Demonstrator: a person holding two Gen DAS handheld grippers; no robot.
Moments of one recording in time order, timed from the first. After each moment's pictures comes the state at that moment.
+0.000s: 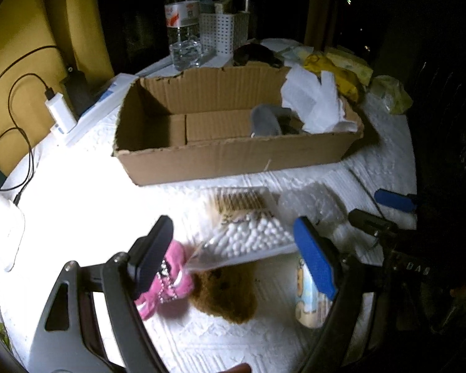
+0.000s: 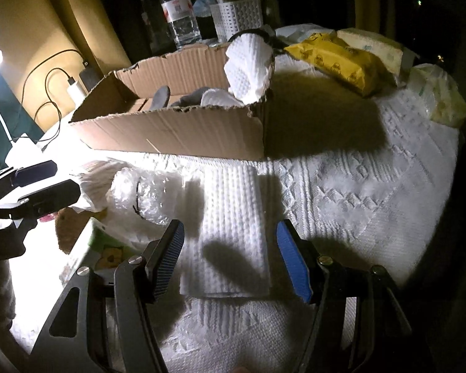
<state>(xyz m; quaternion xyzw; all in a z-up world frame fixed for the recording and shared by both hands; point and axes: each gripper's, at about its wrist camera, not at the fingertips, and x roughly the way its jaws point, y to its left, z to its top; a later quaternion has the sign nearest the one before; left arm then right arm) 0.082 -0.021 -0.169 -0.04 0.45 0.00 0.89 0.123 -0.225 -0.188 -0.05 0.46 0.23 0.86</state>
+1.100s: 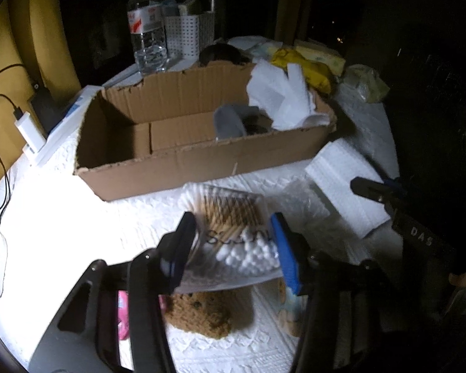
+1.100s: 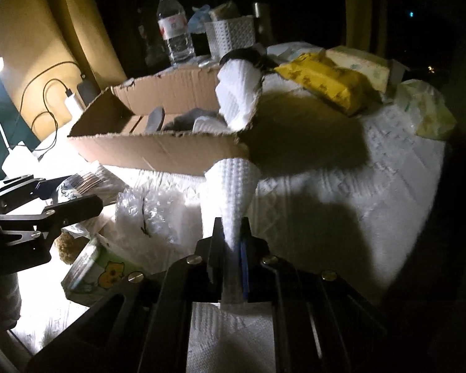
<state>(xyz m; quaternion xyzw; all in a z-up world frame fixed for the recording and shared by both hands) 0.089 -0.039 -0.171 -0.03 0.44 -0.06 0.89 0.121 -0.232 -0.166 -0.05 0.43 0.21 0.88</state>
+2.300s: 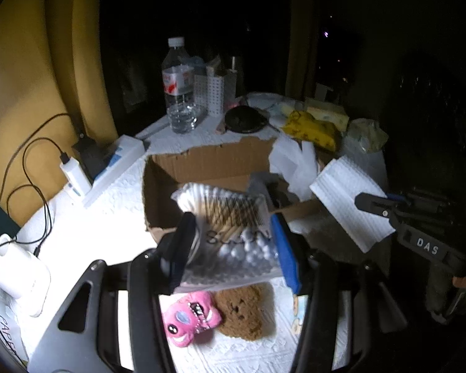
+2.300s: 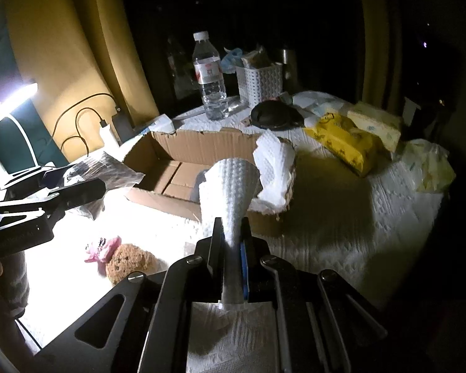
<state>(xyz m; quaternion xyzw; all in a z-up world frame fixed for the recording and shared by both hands) 0.071 0.001 -0.100 -0.03 0.36 -0.04 0.93 0.113 -0.203 -0.096 -0.06 0.37 0.26 0.89</state>
